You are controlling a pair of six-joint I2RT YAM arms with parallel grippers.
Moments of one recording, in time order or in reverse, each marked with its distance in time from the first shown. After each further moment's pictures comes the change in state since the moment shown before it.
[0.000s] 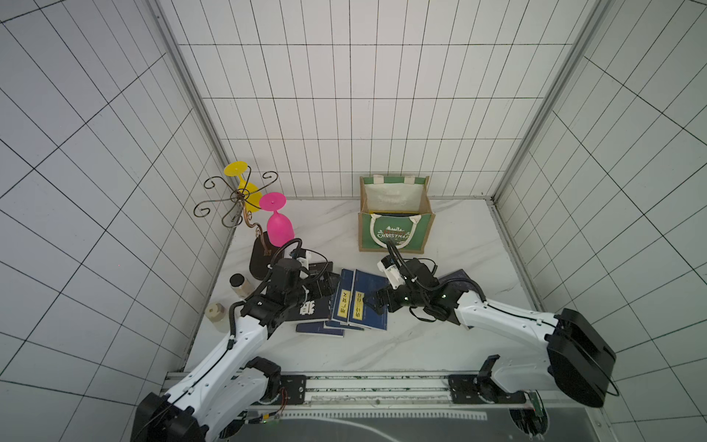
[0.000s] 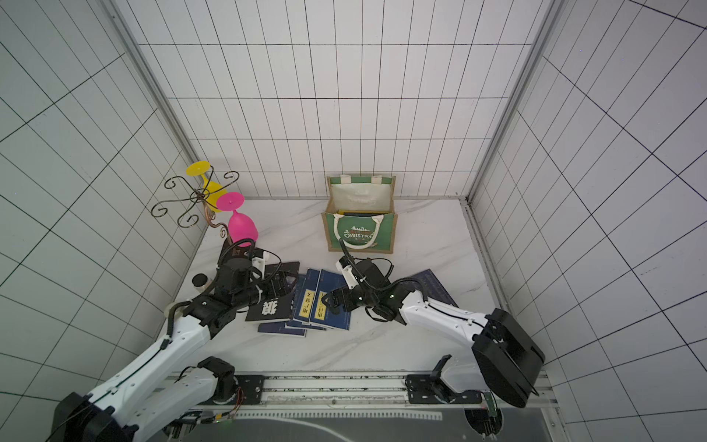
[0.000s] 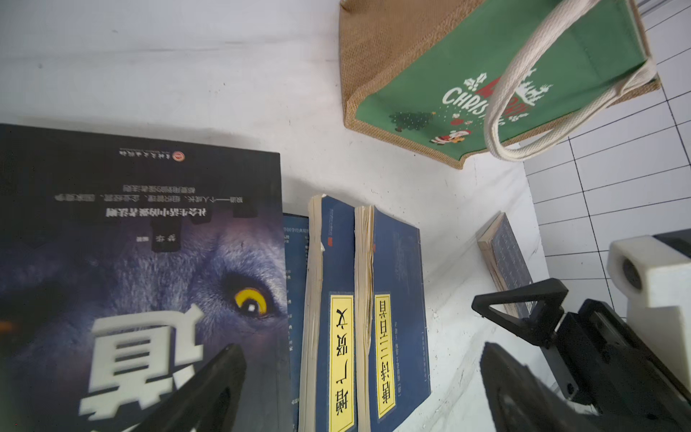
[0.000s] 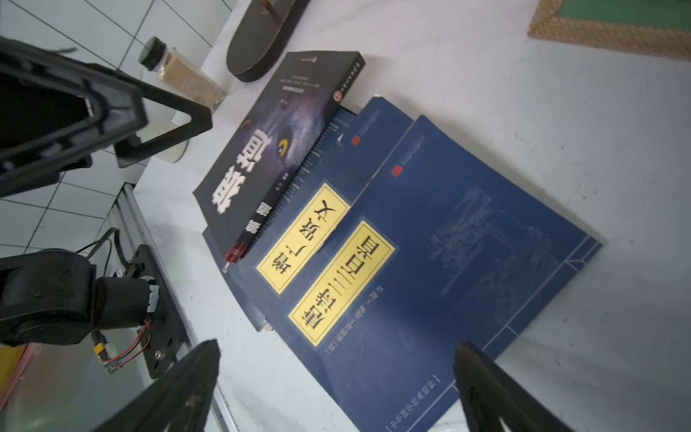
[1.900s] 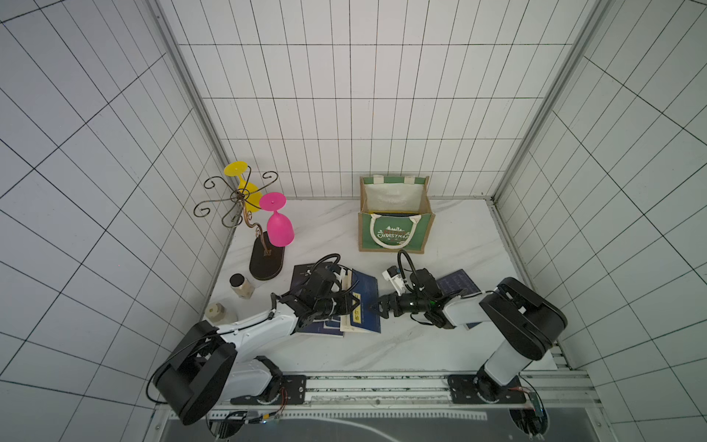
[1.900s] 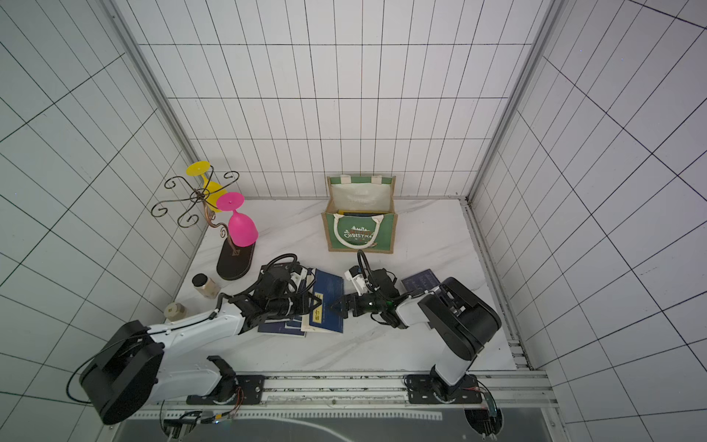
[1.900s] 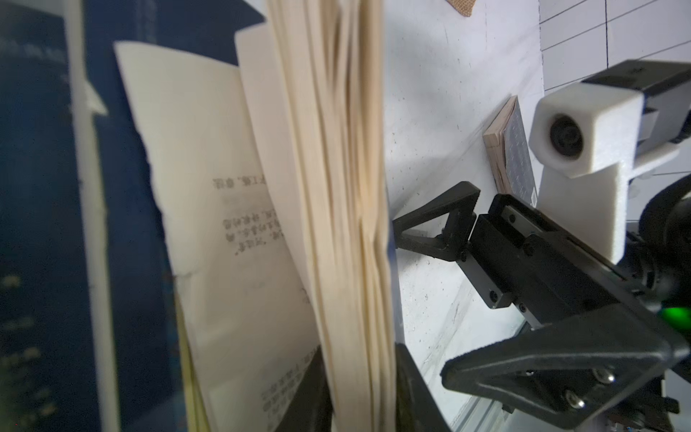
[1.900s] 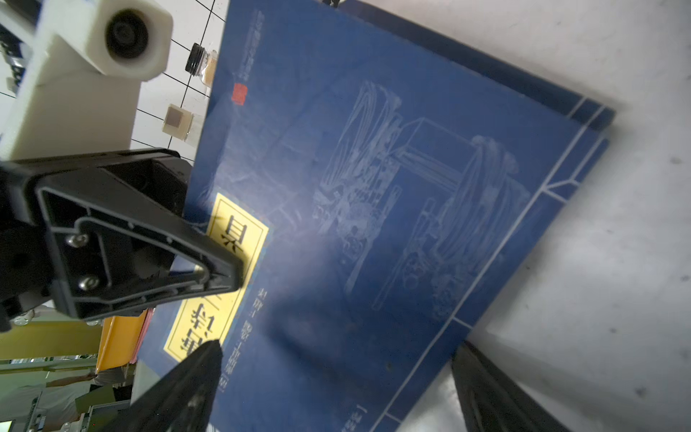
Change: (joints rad) left arm -0.238 0.328 -0.070 0.287 0.078 -0.116; right arm -0.166 0.320 -0.255 0.716 -0.410 0.127
